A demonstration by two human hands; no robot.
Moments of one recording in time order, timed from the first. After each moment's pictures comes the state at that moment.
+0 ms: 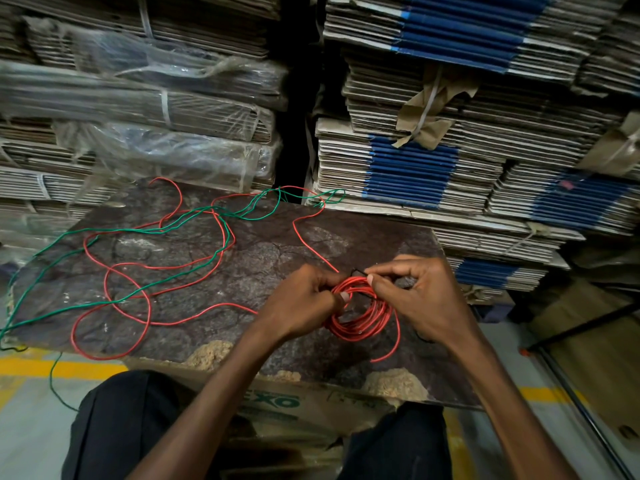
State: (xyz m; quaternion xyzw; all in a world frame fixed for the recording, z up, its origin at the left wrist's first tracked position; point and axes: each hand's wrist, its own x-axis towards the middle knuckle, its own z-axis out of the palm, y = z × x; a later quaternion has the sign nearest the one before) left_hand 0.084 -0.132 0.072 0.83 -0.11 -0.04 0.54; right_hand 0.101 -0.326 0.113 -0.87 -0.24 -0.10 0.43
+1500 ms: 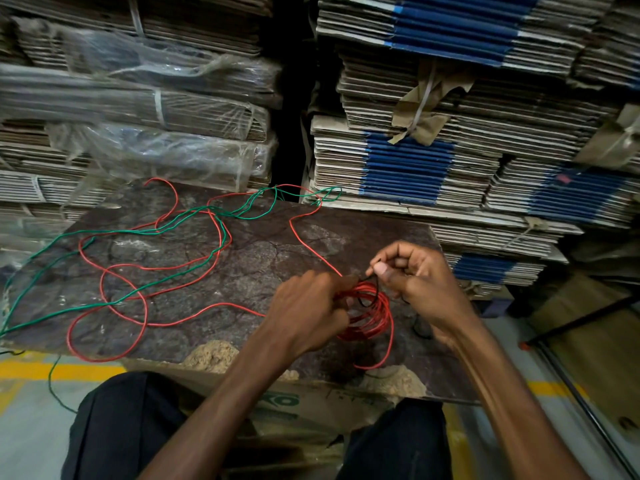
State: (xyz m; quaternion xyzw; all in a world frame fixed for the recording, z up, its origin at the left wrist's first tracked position) left_hand 0.069 -0.148 0.082 0.96 -0.12 0.10 0.23; right_hand 0.104 -0.322 0.116 -0.78 -0.17 0.03 0.61
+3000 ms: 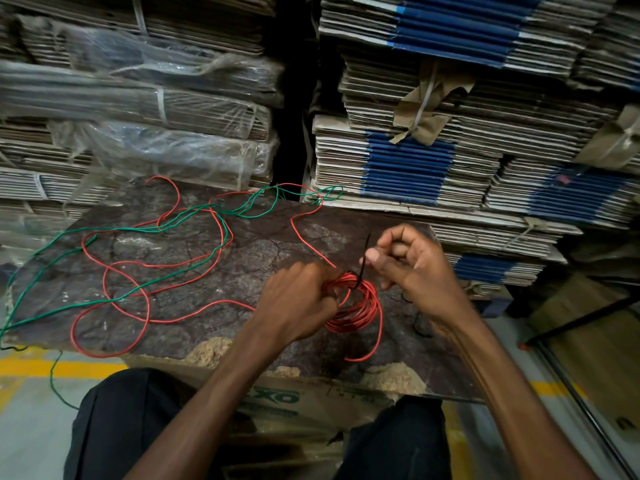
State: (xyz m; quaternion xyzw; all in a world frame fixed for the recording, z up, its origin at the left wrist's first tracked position) left_hand 0.071 -0.136 0.081 0.95 -0.09 0.14 0.25; right_hand 0.109 -0.317 0.118 -0.75 -0.19 0.02 0.64
